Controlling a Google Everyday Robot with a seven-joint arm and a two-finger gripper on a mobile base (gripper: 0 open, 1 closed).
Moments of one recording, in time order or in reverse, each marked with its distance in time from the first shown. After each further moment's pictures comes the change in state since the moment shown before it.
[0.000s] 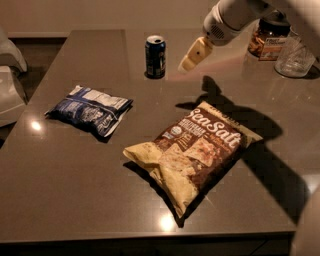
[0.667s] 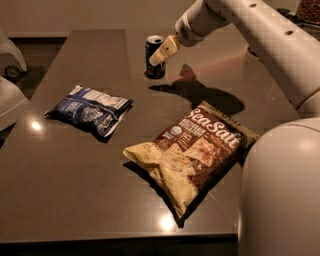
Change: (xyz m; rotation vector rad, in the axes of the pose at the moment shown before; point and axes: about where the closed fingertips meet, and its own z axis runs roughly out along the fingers) arm -0.062 -0.019 0.085 -0.006 -0.115 0.178
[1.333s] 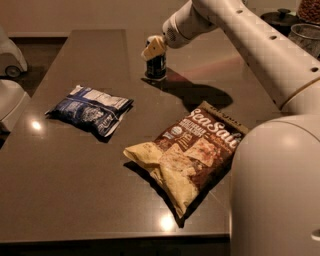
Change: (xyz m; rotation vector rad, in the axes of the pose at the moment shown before) arm -0.027 0.024 0.033 -0.080 -0.076 0.053
